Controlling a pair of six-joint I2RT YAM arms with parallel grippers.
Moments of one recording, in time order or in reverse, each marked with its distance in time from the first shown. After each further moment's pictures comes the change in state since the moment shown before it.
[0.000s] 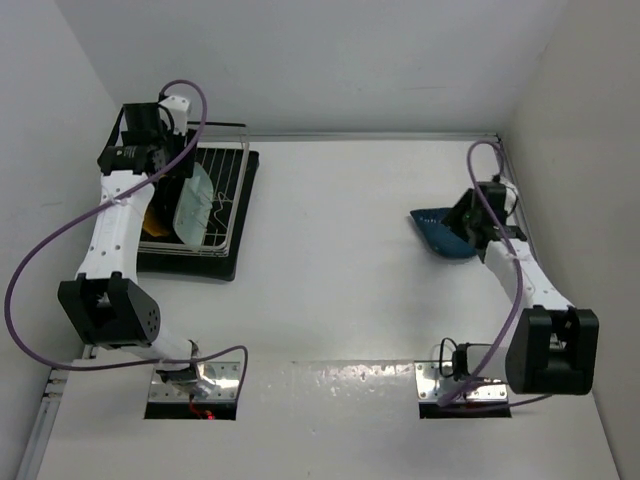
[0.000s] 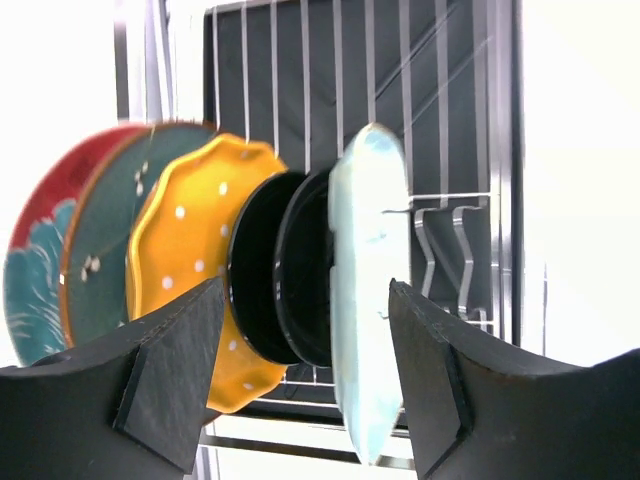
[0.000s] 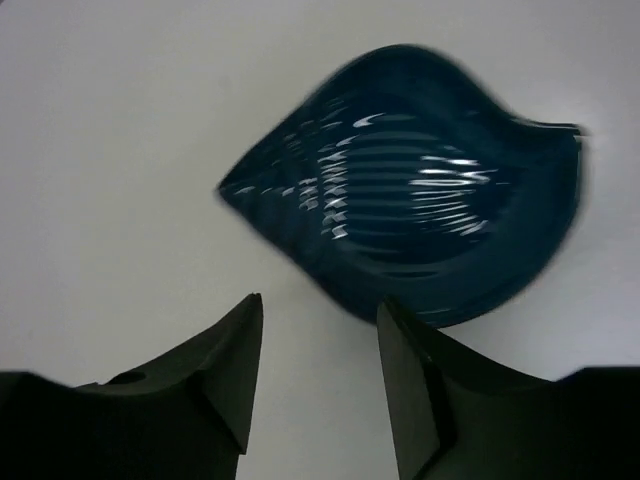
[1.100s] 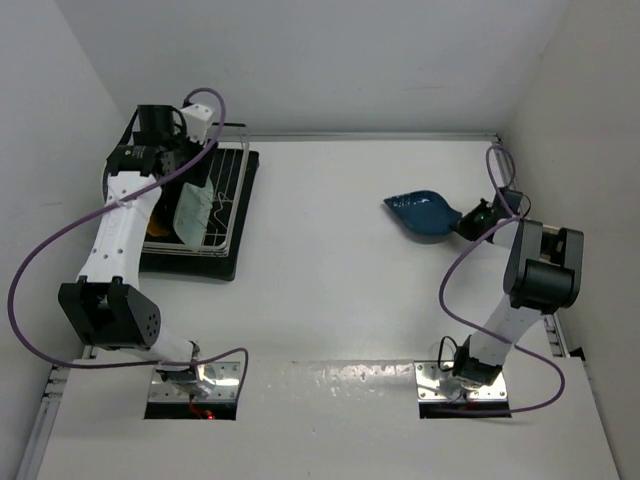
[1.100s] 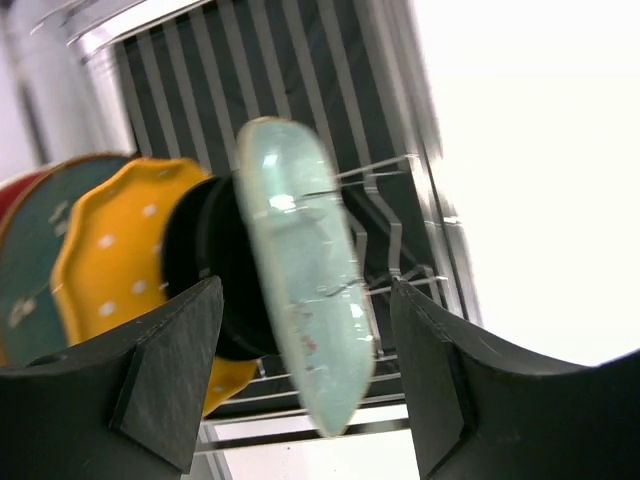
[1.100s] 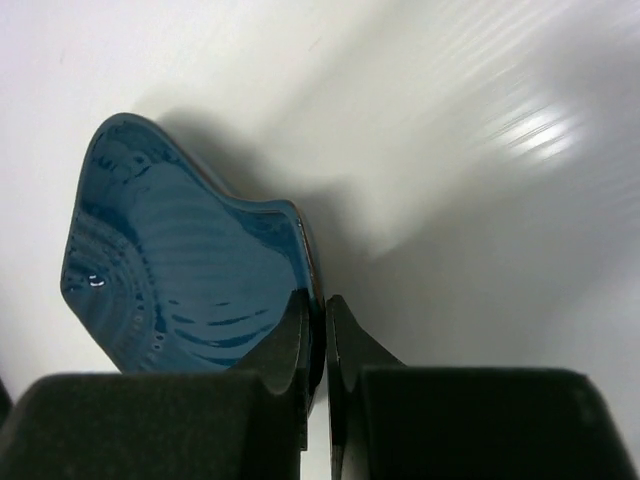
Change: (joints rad) left arm -0.069 -0.025 0.026 -0.101 0.105 0.094; right arm -0.337 0.547 0.074 0.317 -0.360 0.027
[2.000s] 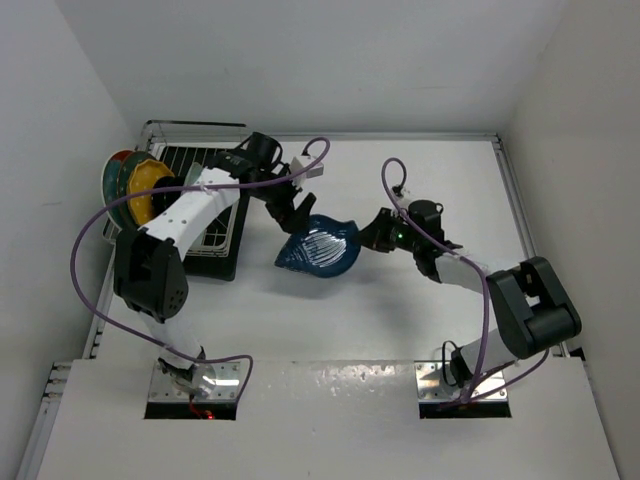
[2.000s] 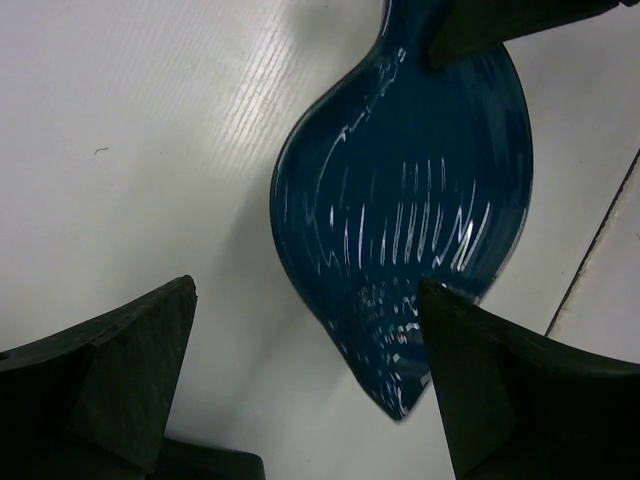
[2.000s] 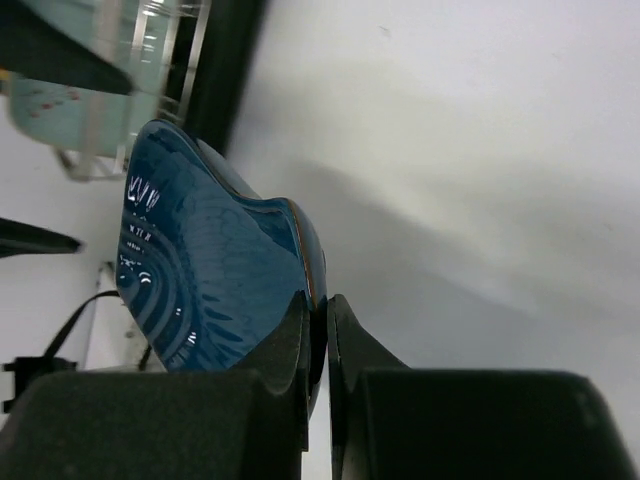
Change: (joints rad) left arm -0.411 0.244 -0.048 -0.031 0.523 0.080; right arm 0.653 -0.307 -0.288 0.367 -0.212 0.068
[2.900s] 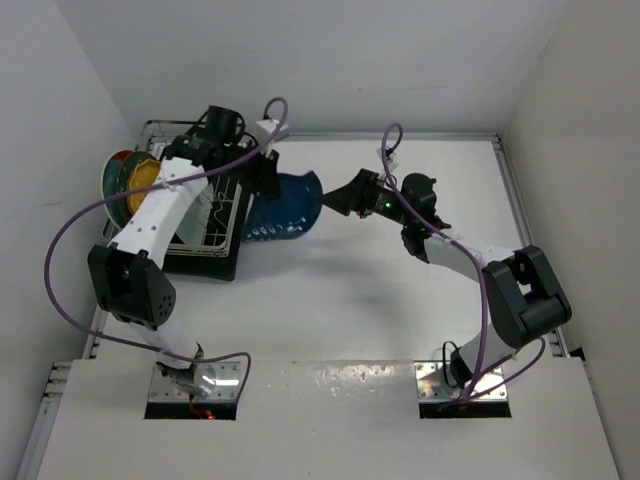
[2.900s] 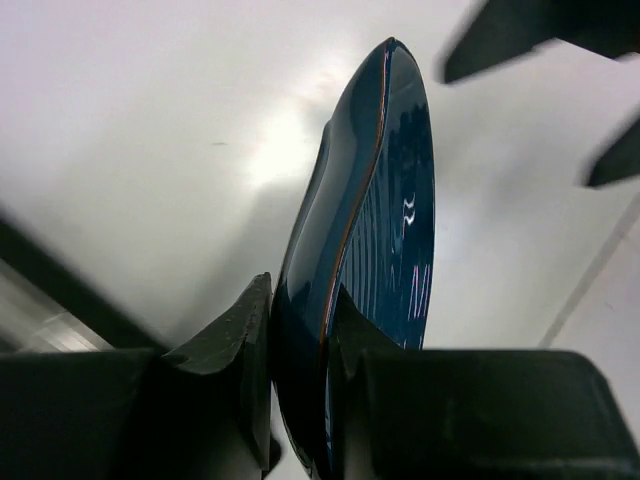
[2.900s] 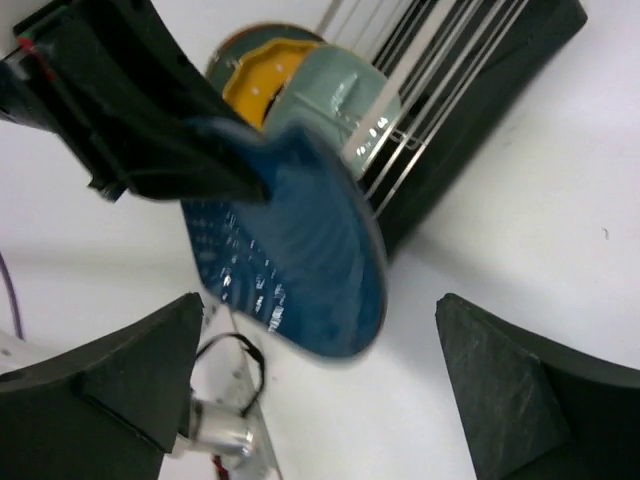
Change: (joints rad) left arm 0.135 -0.080 0.102 -0.048 0.053 -0.118; right arm 0.084 0.072 0.230 0.268 -0.114 0.158
